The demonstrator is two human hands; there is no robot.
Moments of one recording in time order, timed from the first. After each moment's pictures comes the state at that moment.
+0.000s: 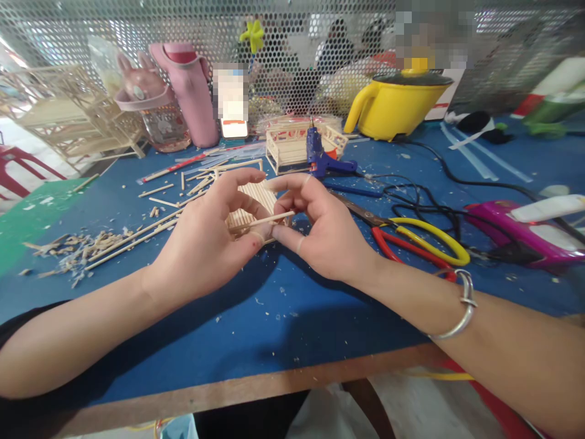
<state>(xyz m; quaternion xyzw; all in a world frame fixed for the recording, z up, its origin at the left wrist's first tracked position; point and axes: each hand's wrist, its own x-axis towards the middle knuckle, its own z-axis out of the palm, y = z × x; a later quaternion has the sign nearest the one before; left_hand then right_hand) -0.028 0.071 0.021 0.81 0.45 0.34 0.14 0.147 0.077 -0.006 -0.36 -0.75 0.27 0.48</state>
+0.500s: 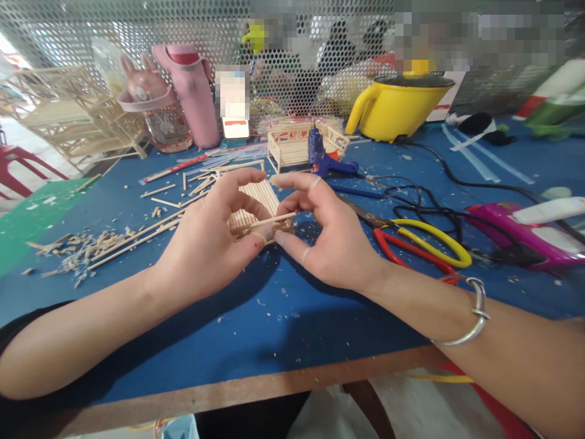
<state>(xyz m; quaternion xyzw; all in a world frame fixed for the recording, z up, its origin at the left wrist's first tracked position) -0.028 0.070 0.020 0.81 0.44 0.35 0.14 0.151 0.071 -0.004 -0.36 -0.78 0.20 0.47</state>
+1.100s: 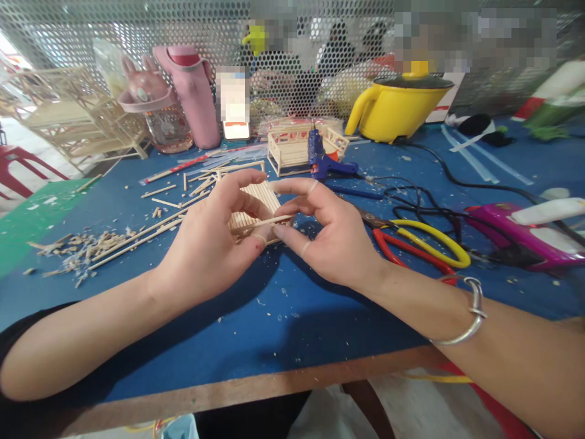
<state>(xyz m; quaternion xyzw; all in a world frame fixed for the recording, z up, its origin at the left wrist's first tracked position) -0.026 0.069 0.018 0.80 0.43 0.37 0.17 0.150 0.073 -0.003 -0.37 -0.77 0.21 0.48</state>
